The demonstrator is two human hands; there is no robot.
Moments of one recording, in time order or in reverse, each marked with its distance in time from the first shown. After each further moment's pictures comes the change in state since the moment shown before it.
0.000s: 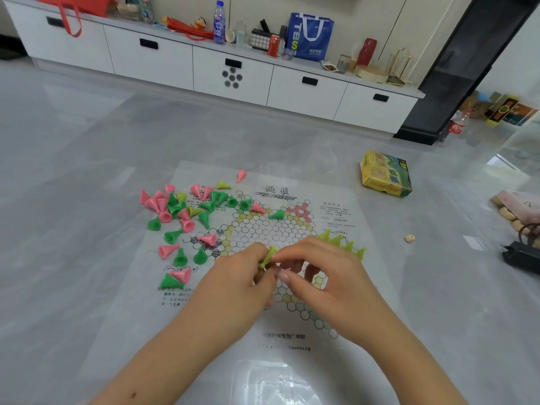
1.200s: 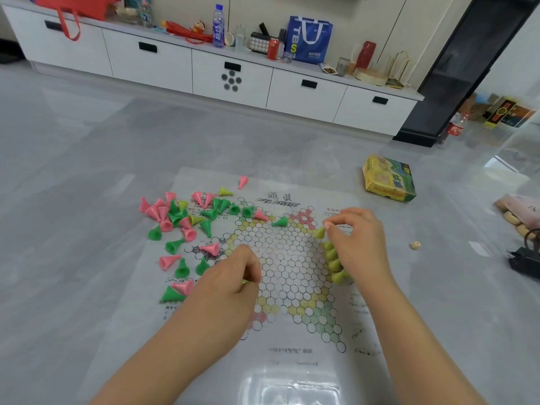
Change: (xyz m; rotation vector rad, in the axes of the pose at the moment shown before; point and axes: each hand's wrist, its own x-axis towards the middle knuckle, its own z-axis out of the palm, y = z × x) left_hand 0.001 -0.007 -0.015 0.008 0.075 -0.075; right_hand 0.043 0.072 -0.011 -0.166 0.420 0.585
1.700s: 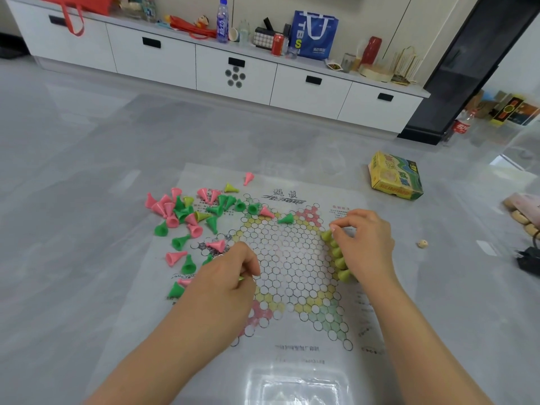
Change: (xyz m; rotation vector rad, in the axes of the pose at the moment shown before) left_hand 0.001 -0.010 -0.006 0.015 0.022 0.015; right_hand 0.002 0.010 0.006 -0.259 0.030 0.014
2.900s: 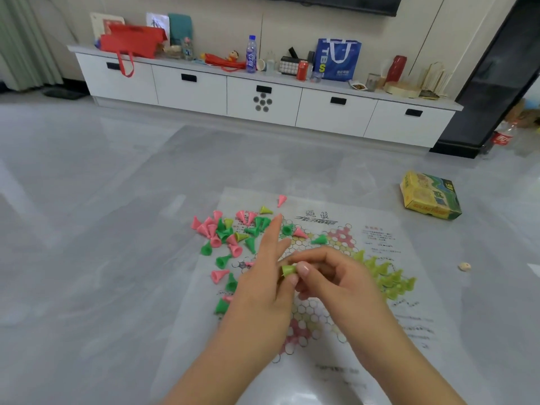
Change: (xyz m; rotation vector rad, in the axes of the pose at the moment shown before) left_hand -0.001 0.016 -0.003 -0.334 0.012 0.103; right_hand -0.081 -0.086 -0.019 0.918 -0.506 -0.080
